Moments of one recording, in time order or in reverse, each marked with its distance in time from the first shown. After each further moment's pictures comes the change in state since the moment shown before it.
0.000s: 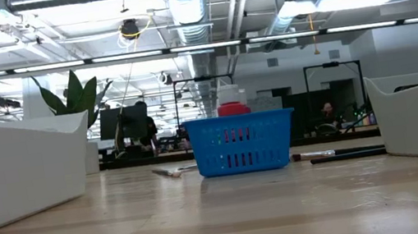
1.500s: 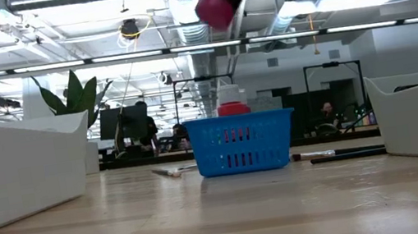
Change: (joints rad) left arm -0.045 -0.098 -0.107 0.018 -0.112 -0.030; right arm -0.157 0.341 0.235 -1.173 -1.276 1.092
